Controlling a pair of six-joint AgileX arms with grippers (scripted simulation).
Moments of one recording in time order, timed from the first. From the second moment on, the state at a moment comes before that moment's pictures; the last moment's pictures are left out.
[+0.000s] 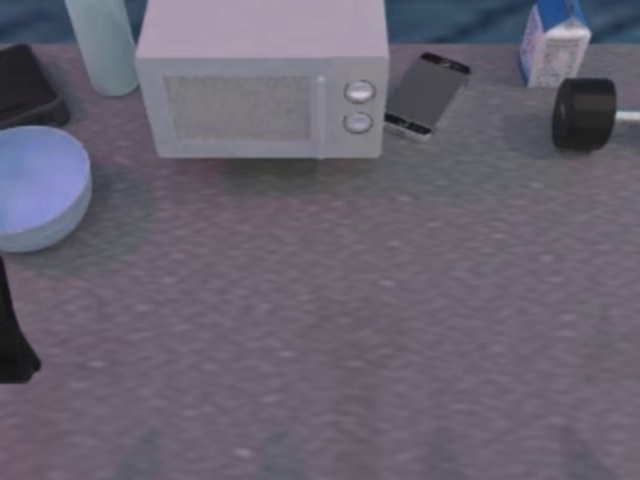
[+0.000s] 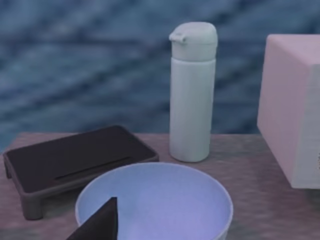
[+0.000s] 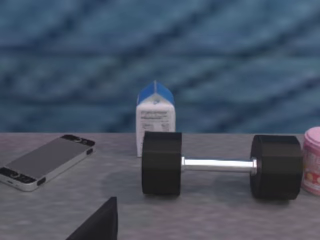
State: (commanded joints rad) left arm 0.00 0.00 0.00 0.00 0.00 0.00; right arm 0.00 0.00 0.00 0.00 0.00 0.00
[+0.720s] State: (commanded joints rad) left arm -0.18 0.55 0.57 -0.32 -0.09 -0.17; right arm 0.00 0.00 0.00 0.00 0.00 0.00
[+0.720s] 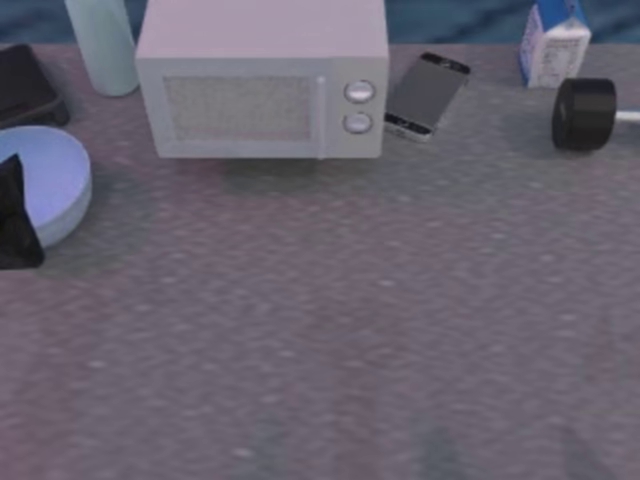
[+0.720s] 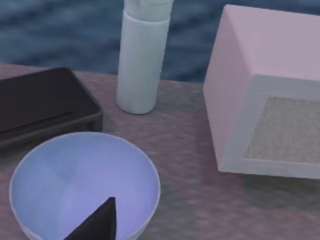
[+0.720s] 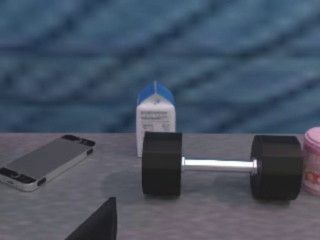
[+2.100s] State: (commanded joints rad) left arm -0.65 2.21 2.28 -1.21 -0.31 -0.59; right arm 0.00 0.00 0.00 0.00 0.00 0.00
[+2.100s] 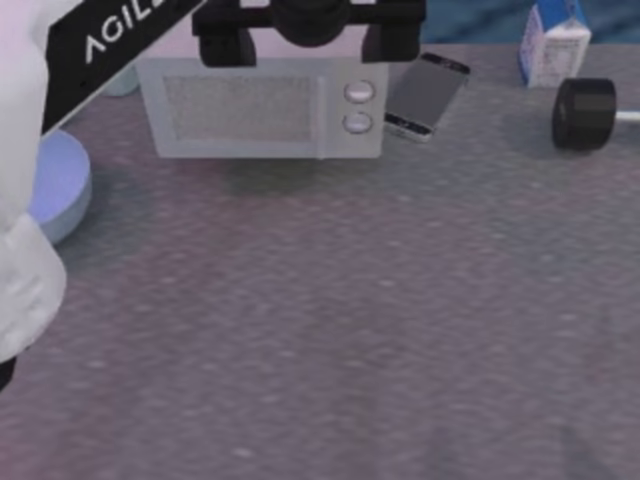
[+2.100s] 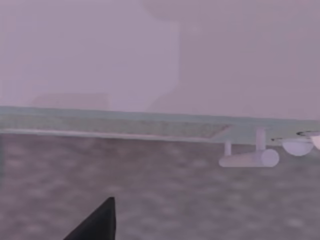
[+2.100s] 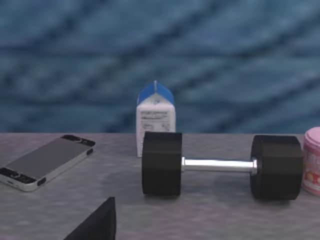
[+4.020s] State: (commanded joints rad) left arm -0.60 2.31 2.17 -0.98 -0.29 -0.54; right arm 0.00 0.00 0.00 0.00 0.00 0.00
